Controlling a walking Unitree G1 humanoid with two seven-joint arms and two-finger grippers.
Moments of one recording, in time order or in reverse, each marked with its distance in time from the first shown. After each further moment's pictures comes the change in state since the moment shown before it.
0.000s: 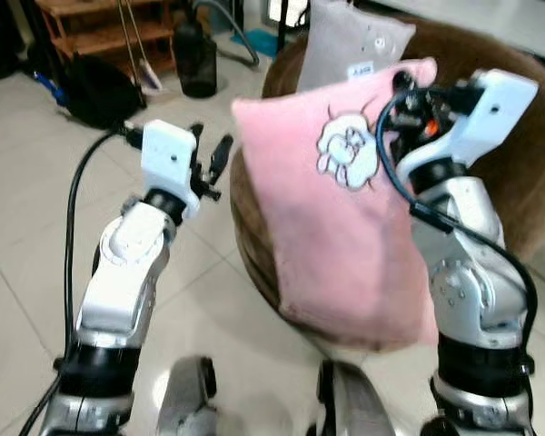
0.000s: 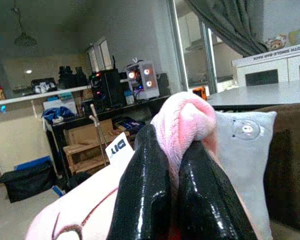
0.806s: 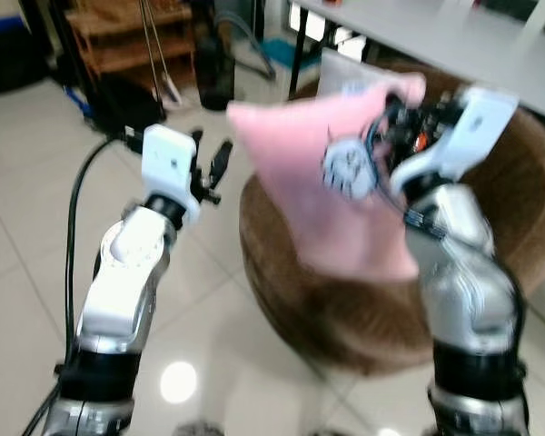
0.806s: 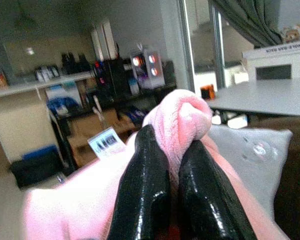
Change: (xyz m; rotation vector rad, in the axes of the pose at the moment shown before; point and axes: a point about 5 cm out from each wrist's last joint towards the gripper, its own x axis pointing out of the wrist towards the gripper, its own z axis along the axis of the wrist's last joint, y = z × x) left arm -0.004 -0.002 -0.006 -0.012 0.012 0.003; right arm -0.012 -0.014 -0.039 -0.066 0.114 -0.041
